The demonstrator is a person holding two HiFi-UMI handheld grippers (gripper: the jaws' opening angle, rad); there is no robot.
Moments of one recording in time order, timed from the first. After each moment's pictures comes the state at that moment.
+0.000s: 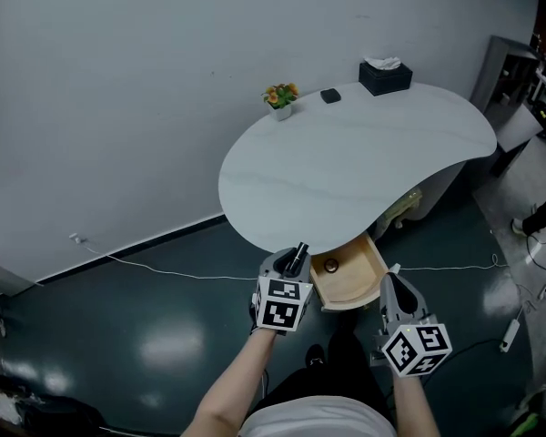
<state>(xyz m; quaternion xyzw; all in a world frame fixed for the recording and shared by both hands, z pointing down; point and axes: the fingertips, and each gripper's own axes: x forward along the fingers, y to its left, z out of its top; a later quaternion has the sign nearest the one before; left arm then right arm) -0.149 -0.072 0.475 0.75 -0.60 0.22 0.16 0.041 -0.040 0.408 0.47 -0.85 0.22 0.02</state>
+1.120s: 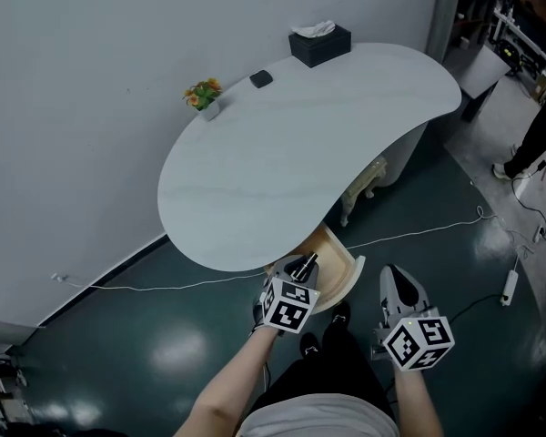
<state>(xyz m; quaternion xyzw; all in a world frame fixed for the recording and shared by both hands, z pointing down) -0.009 -0.117 0.564 0.81 -0.44 0.33 0.18 0.146 -0.087 0.444 0.55 -0.79 0.27 0.01</state>
